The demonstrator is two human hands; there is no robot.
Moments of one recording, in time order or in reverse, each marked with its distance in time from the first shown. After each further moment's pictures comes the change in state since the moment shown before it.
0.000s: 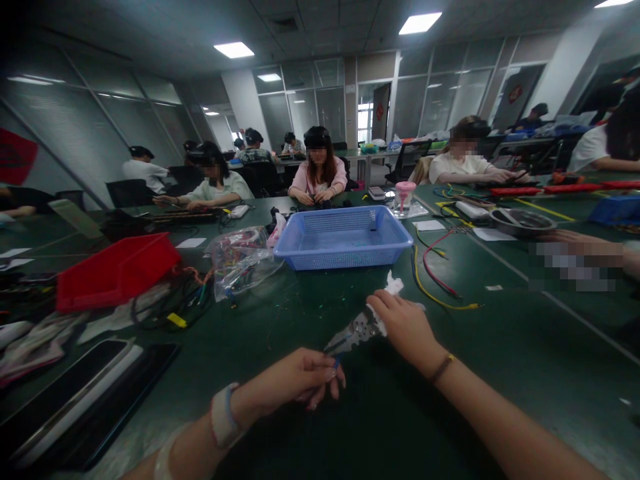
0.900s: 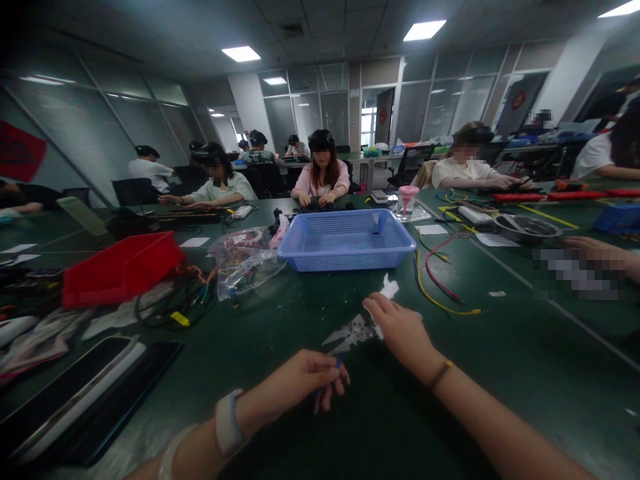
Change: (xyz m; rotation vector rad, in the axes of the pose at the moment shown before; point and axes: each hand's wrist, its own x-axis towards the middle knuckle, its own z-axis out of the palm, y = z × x) left_hand 0.004 -0.009 0.008 -0.081 0.110 0.038; right_hand 0.000 -0.010 0.007 -0.005 -0.125 0.031
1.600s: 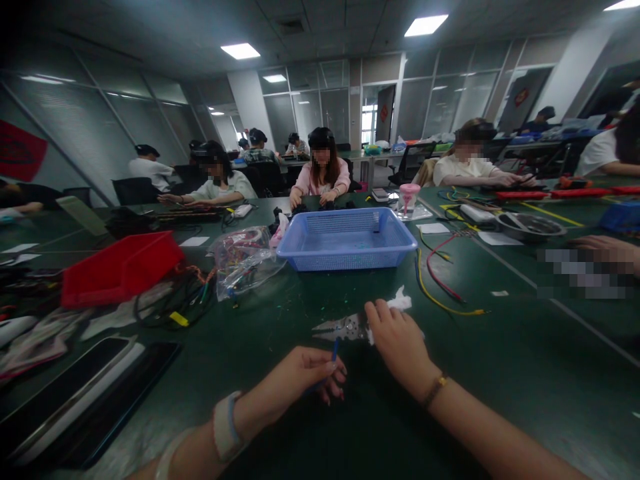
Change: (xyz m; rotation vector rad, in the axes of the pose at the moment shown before) left_hand 0.000 0.004 0.003 -0.107 0.121 0.035; right_hand -0.004 -0.023 -0.002 -0.219 0.089 0.022
